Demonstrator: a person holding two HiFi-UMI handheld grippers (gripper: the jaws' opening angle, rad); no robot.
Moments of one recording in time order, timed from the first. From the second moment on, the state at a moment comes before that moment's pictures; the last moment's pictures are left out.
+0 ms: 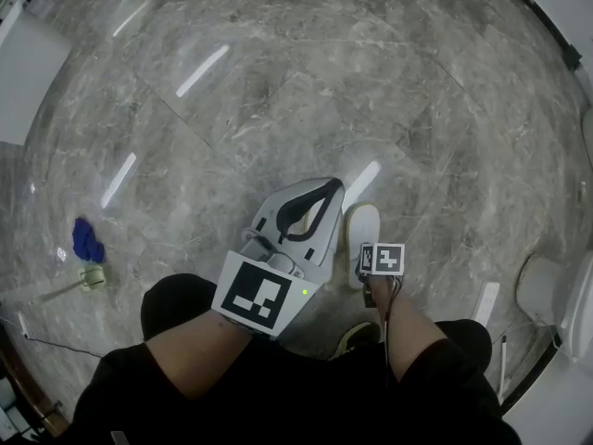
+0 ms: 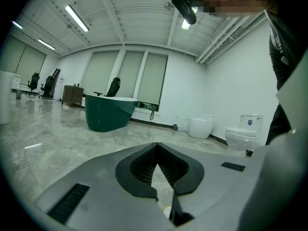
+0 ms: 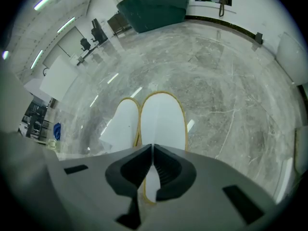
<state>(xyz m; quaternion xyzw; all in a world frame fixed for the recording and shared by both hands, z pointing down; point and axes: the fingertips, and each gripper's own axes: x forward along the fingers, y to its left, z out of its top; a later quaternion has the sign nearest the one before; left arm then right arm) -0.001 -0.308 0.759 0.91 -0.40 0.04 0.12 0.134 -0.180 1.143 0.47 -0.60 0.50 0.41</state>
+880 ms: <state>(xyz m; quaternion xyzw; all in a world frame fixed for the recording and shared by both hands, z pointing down) -0.017 -0.303 0.765 0.91 -0.40 0.05 0.13 0.120 -0.199 1.156 0.50 -0.59 0.51 0.37</state>
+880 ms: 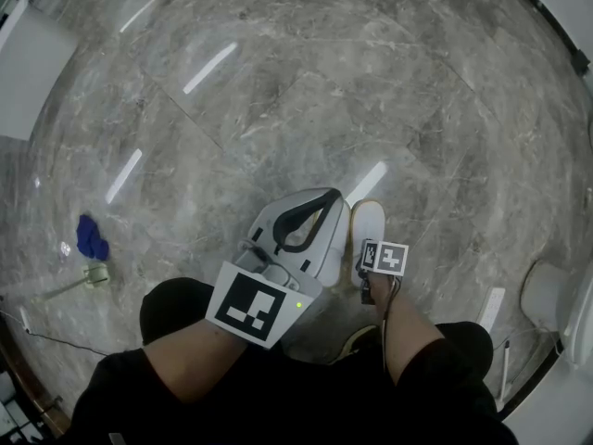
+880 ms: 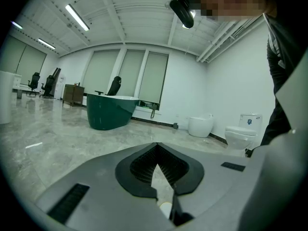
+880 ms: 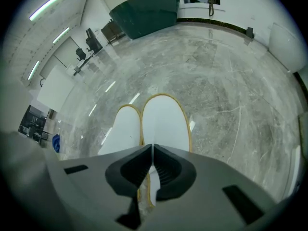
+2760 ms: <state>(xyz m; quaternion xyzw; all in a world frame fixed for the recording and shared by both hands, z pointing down) -0.017 -0.257 0.570 0.89 -0.40 0.14 0.18 0.127 -0.122 0.791 0.49 -0.59 0.57 0.30</state>
